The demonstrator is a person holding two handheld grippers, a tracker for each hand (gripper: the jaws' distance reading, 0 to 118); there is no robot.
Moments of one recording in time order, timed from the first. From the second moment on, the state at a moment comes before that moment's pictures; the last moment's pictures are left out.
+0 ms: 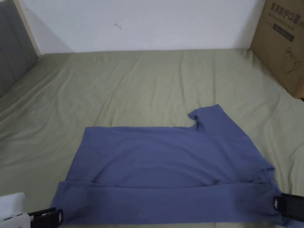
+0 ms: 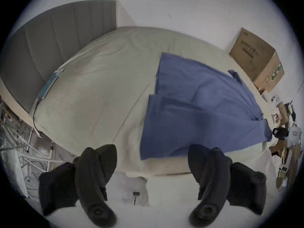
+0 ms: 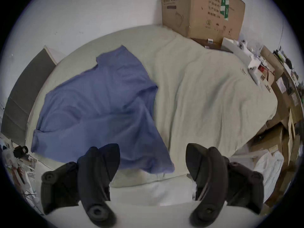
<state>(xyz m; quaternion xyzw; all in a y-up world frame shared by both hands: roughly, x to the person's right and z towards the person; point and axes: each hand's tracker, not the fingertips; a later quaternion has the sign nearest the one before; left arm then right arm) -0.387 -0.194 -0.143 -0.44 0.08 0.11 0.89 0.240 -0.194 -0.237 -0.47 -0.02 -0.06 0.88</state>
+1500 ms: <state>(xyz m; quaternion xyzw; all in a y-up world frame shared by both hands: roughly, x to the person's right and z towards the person) -0.343 -0.228 -0.338 -0.48 0.02 0.11 0.87 0.184 -0.248 -0.572 -0.50 0.03 0.00 0.87</state>
